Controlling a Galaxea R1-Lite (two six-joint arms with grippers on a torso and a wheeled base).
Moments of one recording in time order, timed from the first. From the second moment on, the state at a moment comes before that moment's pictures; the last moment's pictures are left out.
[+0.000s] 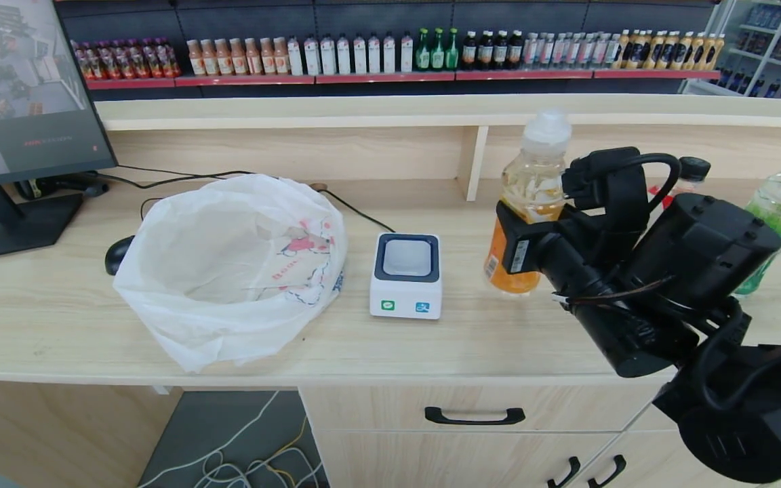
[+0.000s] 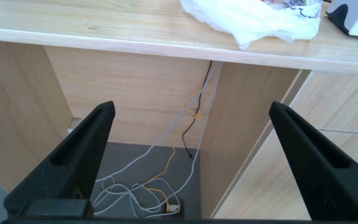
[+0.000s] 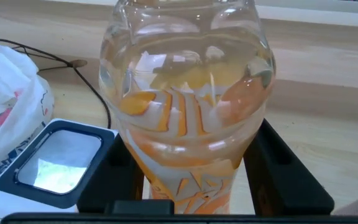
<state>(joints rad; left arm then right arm) 0.00 0.00 0.00 0.00 0.00 -0.01 0.66 1.79 -0.76 -1.27 -0.50 -0.20</state>
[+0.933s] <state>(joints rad) 0.00 0.00 0.00 0.00 0.00 -0.01 0.75 1.44 -0.53 -1.27 -0.46 -0.20</state>
